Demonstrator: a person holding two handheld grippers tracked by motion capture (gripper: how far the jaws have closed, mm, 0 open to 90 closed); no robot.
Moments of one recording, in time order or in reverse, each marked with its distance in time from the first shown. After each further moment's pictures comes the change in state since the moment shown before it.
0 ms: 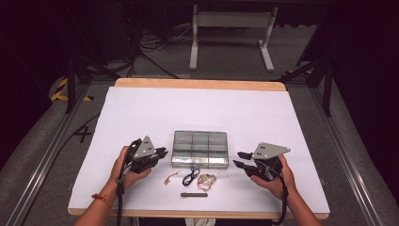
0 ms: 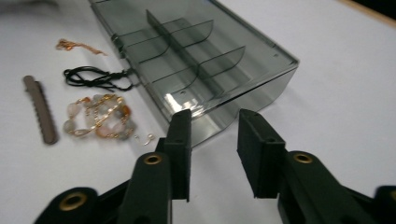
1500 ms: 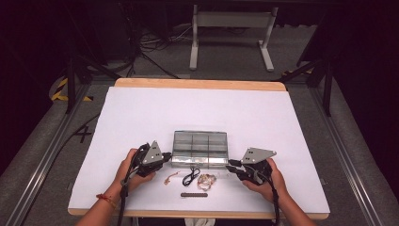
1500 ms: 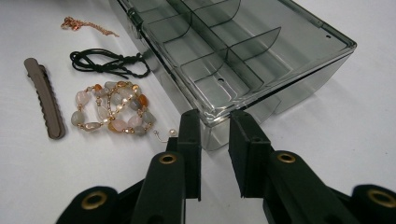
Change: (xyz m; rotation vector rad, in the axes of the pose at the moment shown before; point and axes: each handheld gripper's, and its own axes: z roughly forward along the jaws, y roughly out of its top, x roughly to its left) left arm -0.014 0.001 0.018 0.039 -0.005 0.086; right arm 0.017 -0.002 0.025 0.054 0.019 -0.016
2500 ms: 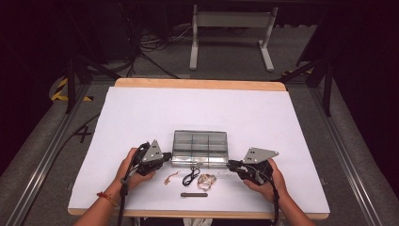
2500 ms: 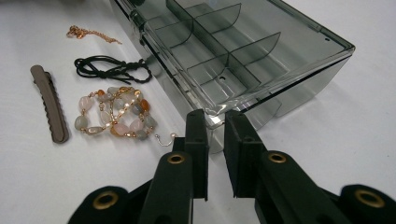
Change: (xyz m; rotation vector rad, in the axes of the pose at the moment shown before) left arm 0.003 -0.002 0.004 0.000 -0.027 -0.010; right arm -0.002 -0.003 -0.001 -0.032 0.014 0.010
